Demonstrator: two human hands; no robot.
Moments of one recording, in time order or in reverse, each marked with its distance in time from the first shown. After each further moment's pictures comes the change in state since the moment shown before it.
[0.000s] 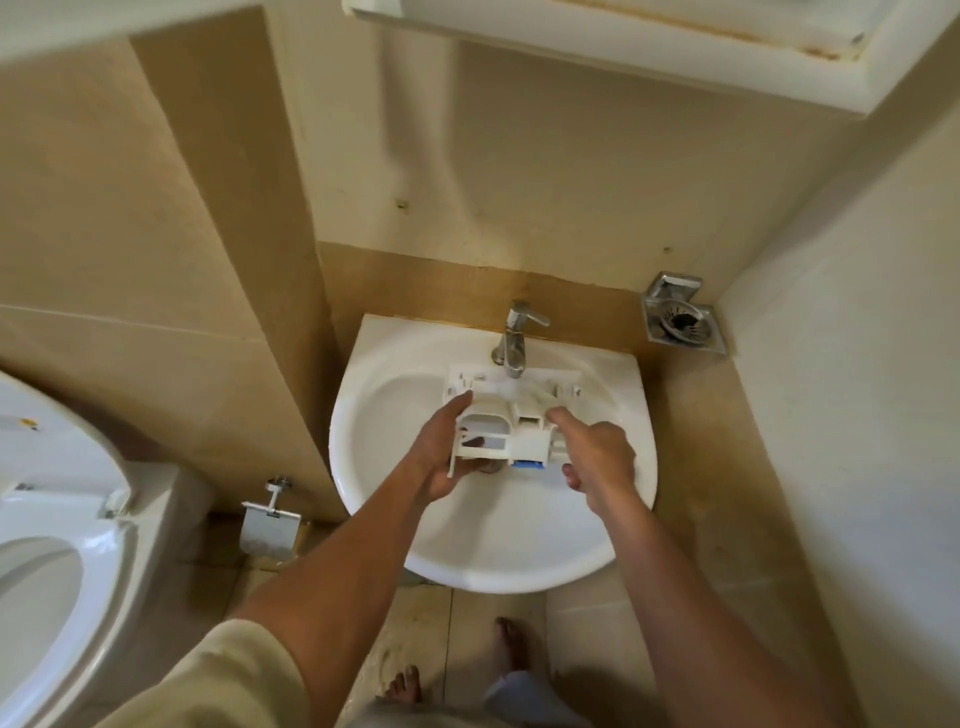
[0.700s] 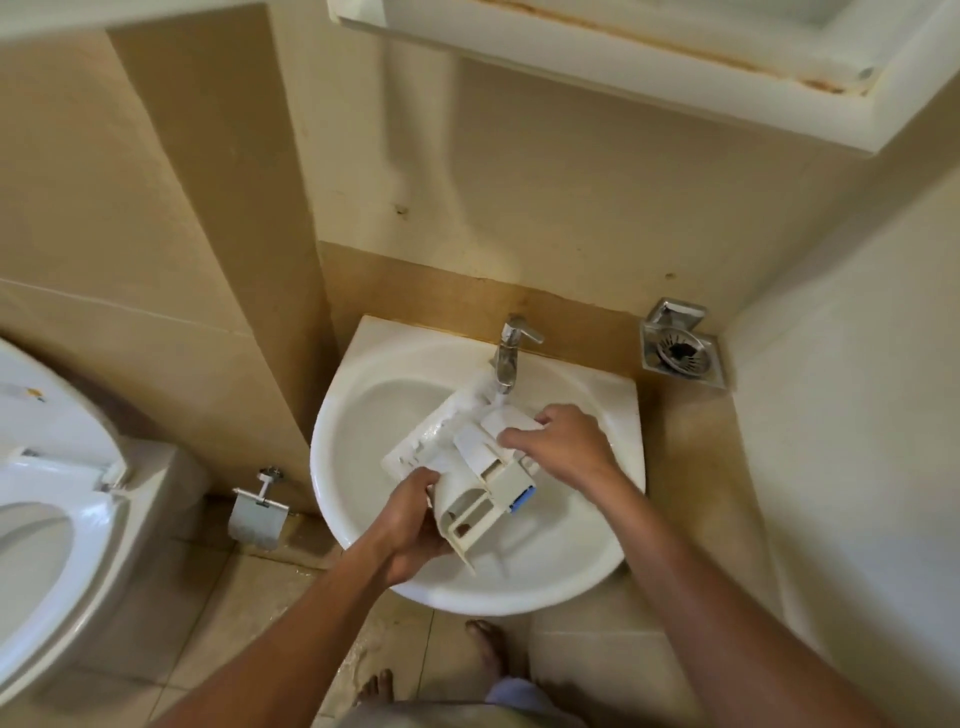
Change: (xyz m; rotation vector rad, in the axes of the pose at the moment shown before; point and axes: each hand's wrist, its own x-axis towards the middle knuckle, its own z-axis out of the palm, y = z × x) left_hand -0.033 -0.053 -0.007 -0.099 -0.002 -0.095; right_hand 0.021 -0.039 -0.013 -0.630 -0.263 -0.359
